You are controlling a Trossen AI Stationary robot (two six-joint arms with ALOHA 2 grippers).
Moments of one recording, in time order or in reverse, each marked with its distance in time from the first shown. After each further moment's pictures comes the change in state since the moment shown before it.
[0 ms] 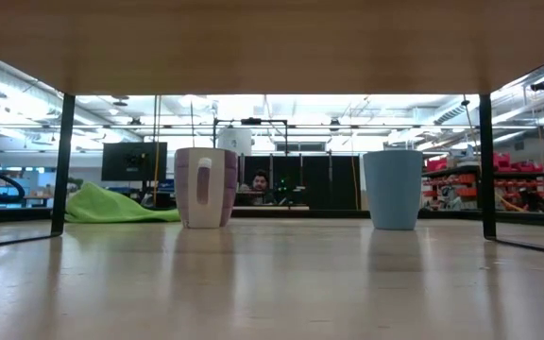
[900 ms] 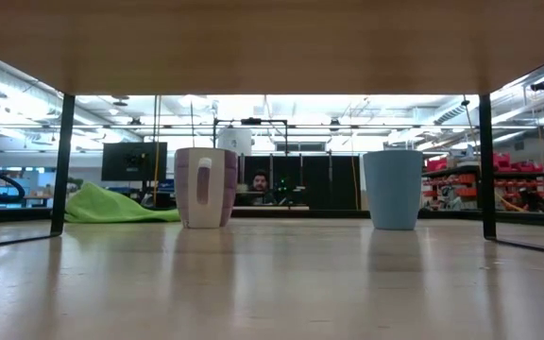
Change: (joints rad) left arm -0.001 -0.003 0.142 0.002 -0.213 0.108; right arm -0.003 0.194 0.135 0.046 -0.111 0.005
